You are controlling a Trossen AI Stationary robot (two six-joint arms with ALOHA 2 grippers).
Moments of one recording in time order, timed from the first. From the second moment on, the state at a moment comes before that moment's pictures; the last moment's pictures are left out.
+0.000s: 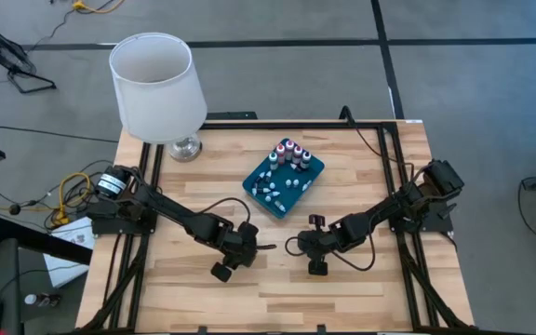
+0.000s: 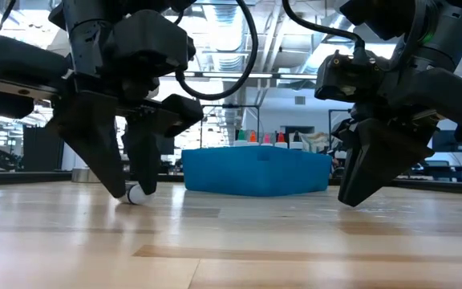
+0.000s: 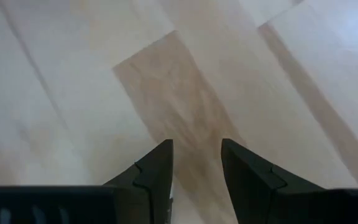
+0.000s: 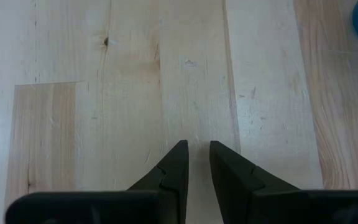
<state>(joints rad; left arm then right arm) -0.34 1.81 1.02 -0.30 0.06 0.20 0.41 1.74 0.83 -0.17 0.18 0.36</state>
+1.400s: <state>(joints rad) -0.33 1.83 1.11 -0.50 -0.05 0.06 0.41 1.74 0.83 -0.16 0.18 0.36</state>
